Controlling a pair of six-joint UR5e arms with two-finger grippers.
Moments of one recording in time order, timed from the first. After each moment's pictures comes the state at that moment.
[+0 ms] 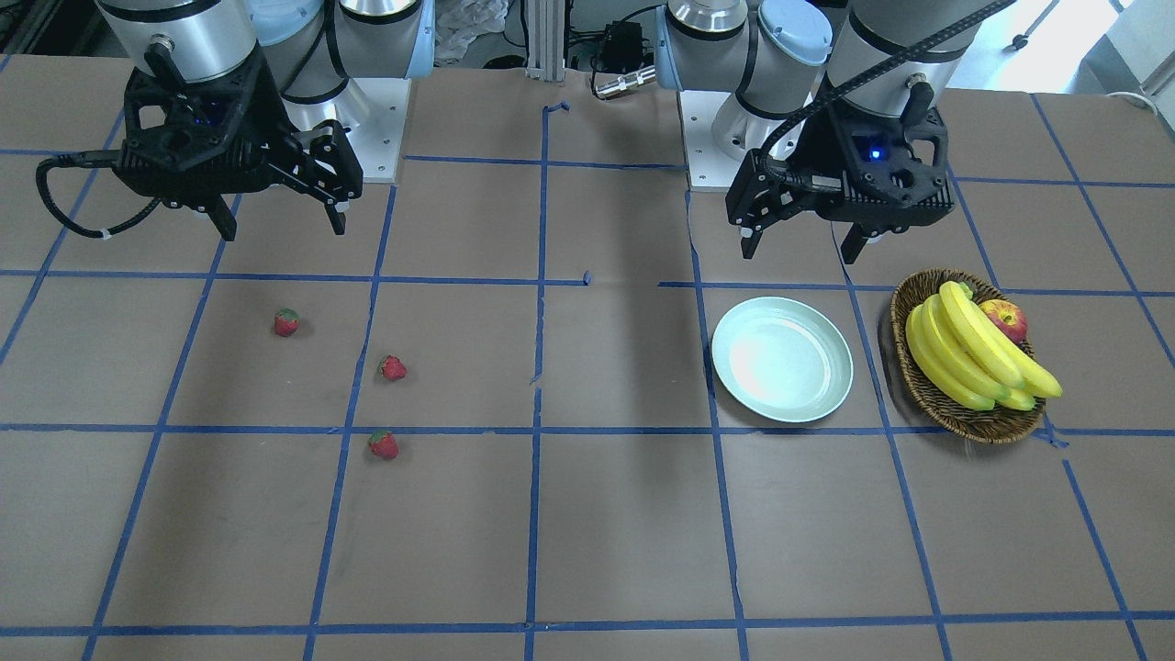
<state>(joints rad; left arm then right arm) -1.59 -1.59 -1.52 -1.52 1.57 0.01 1.62 -1.57 1.53 -1.60 -1.57 -0.05</state>
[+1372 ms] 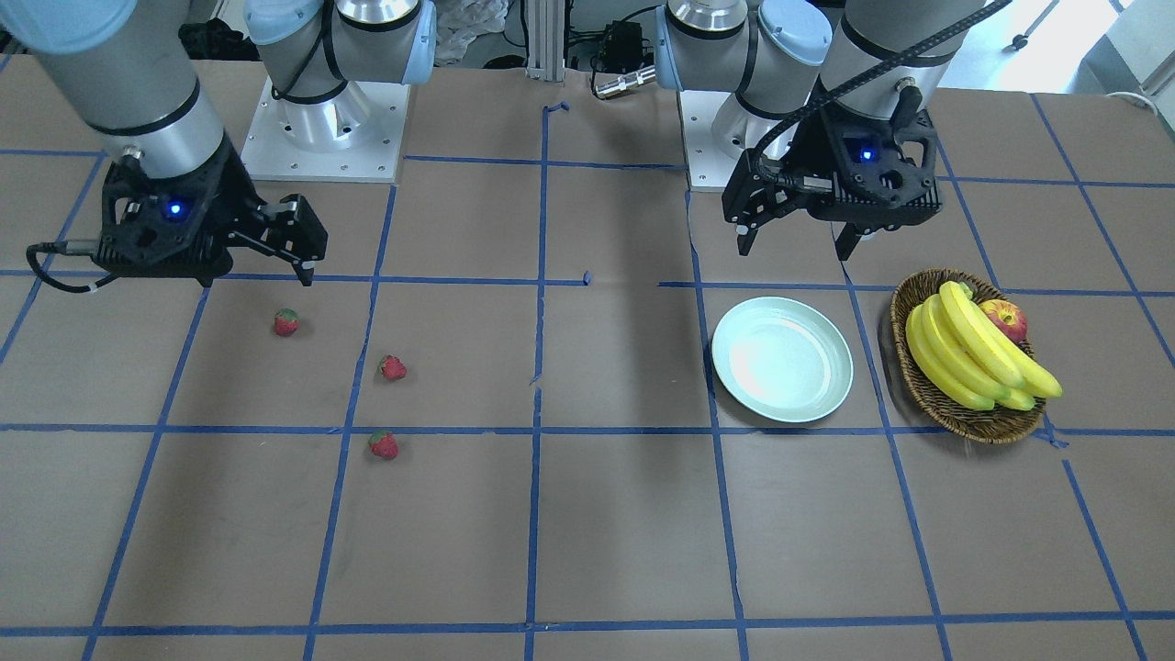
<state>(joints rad) -1.59 -1.57 -1.57 -1.52 1.57 0.01 1.43 -1.53 1.84 -1.85 -1.58 -0.19</state>
